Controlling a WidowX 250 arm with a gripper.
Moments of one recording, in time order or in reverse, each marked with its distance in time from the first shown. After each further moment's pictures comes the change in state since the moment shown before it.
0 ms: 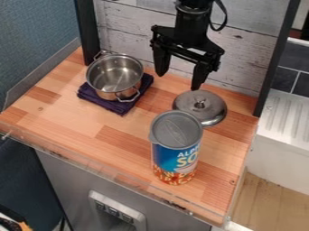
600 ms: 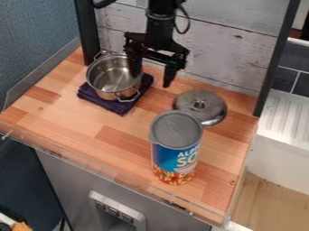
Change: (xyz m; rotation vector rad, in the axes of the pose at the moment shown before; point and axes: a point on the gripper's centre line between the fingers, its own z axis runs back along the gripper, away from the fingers) arm 0.015 0.058 -0.042 0.012 0.068 0.150
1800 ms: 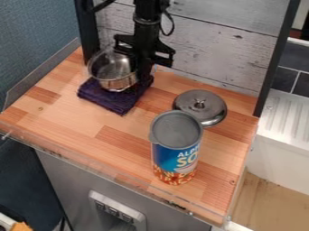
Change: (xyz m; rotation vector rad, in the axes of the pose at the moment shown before) arm 0.012 0.024 -0.009 0.040 -0.044 0.065
